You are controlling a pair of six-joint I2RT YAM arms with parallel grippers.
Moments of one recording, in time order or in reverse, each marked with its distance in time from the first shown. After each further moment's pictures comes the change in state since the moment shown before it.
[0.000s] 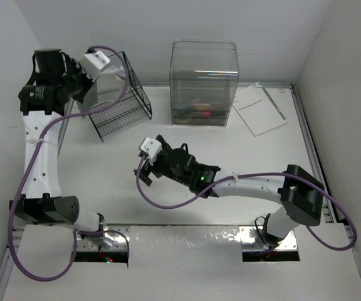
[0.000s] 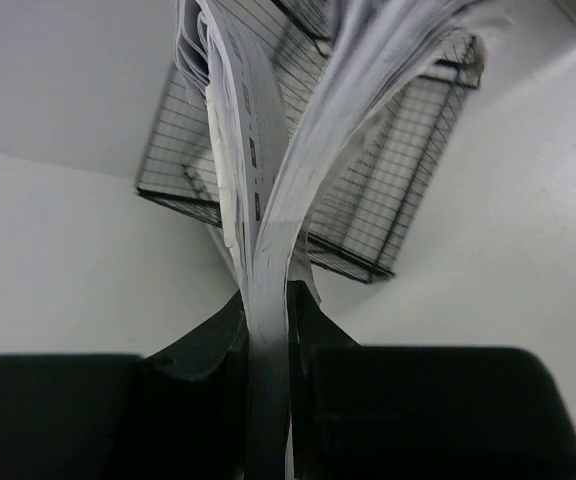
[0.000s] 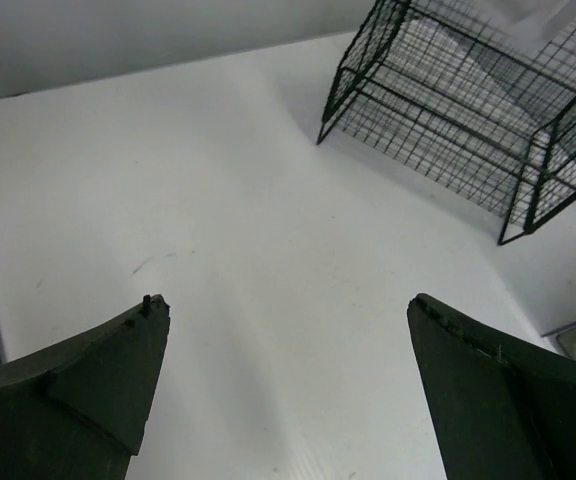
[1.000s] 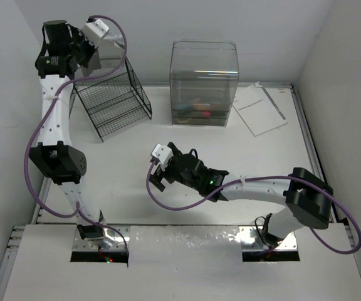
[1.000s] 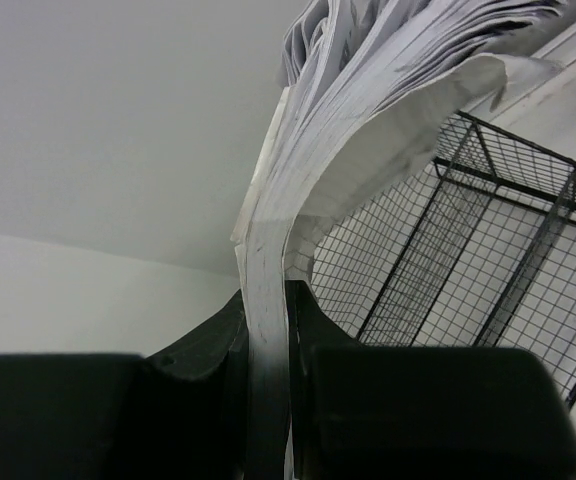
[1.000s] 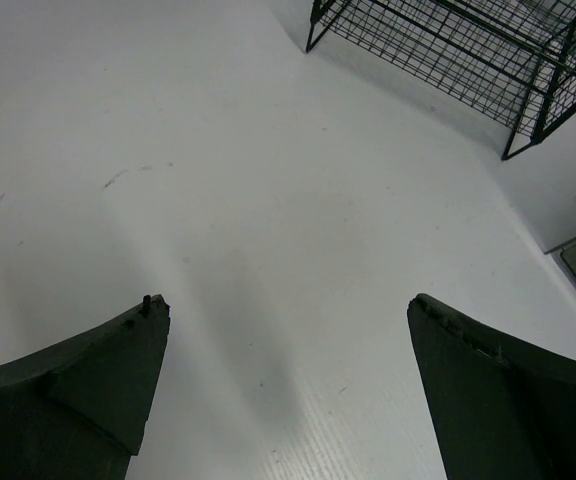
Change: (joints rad) left arm 0.041 0.485 0.428 0.267 0.021 -0.013; right arm -0.029 -0.078 -0.172 -0.024 -0.011 0.018
